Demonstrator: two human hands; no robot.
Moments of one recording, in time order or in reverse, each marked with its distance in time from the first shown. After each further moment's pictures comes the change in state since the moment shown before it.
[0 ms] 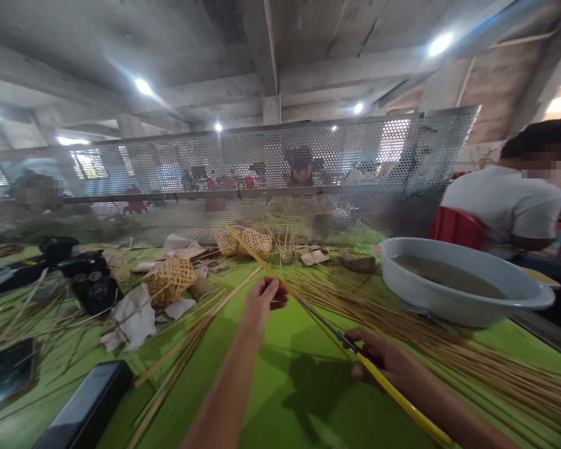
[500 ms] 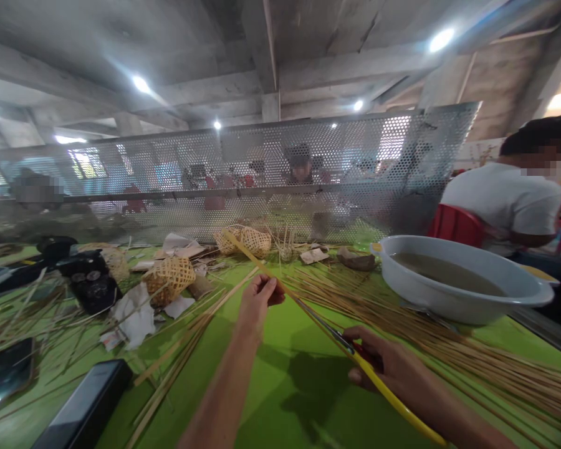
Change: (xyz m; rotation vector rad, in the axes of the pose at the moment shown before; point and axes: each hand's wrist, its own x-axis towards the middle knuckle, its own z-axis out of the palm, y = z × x) left_hand 0.001 0.002 -0.001 -0.034 0.058 0.043; right_hand -0.009 -0.016 -0.001 -0.196 0.035 0.032
